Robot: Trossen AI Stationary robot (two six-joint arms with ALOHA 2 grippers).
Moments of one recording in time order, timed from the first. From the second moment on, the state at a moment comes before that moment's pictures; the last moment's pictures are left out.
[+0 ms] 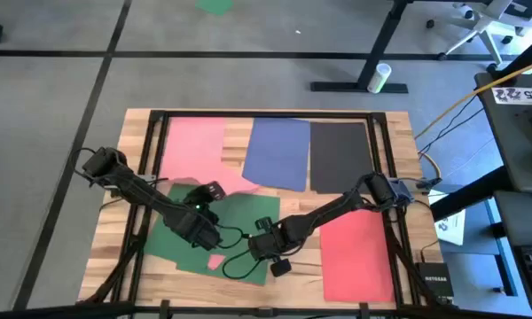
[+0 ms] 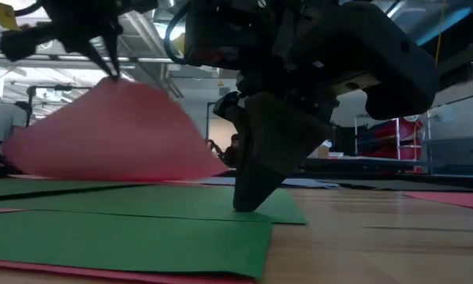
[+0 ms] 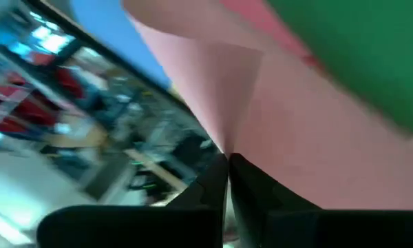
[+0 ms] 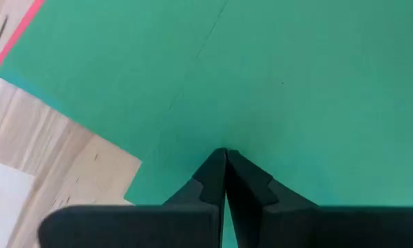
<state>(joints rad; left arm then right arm) -0.51 1.67 1.23 -1.48 -0.96 0.43 0.39 2.24 1.60 -0.59 -0.02 0.00</state>
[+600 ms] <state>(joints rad) -0.32 1.67 1.23 -1.53 -1.15 0.45 0.39 2.24 1.60 -0.59 -0.03 0.00</state>
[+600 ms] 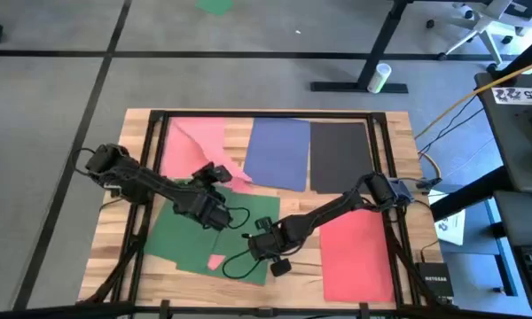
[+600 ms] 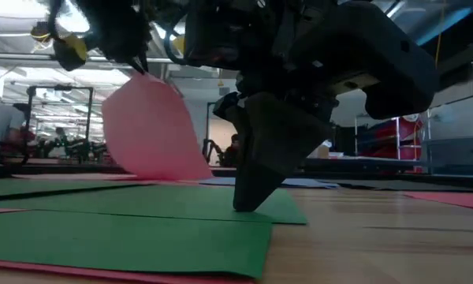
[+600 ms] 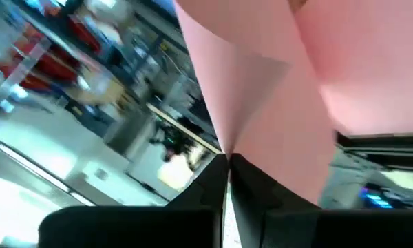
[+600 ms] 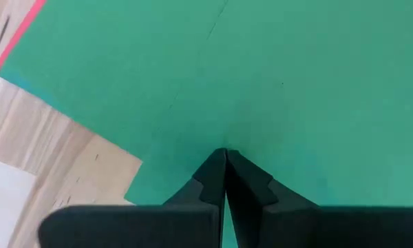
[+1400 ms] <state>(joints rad) -0.17 1.66 0.85 -1.49 -0.99 0.50 0.39 2.24 1.60 -0.59 -0.04 0.00</state>
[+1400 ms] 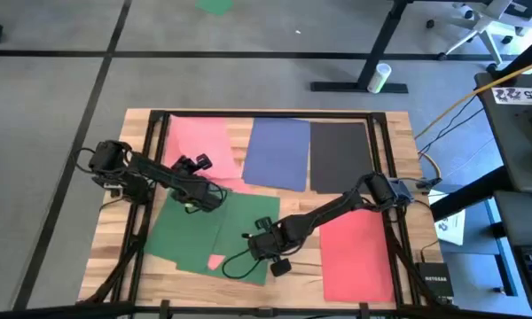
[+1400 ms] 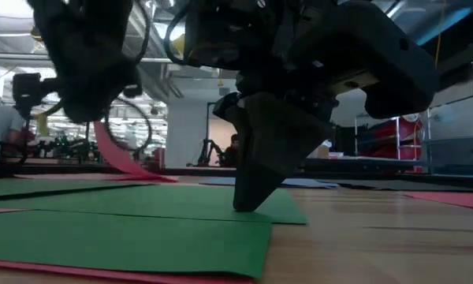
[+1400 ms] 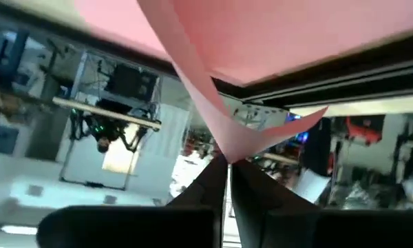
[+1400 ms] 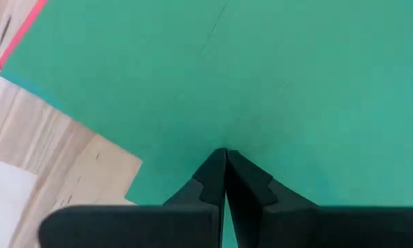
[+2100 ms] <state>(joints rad) -0.17 1.51 0.66 -1.29 -0.89 0.84 0.39 2.24 1.60 -0.58 -0.04 0.00</state>
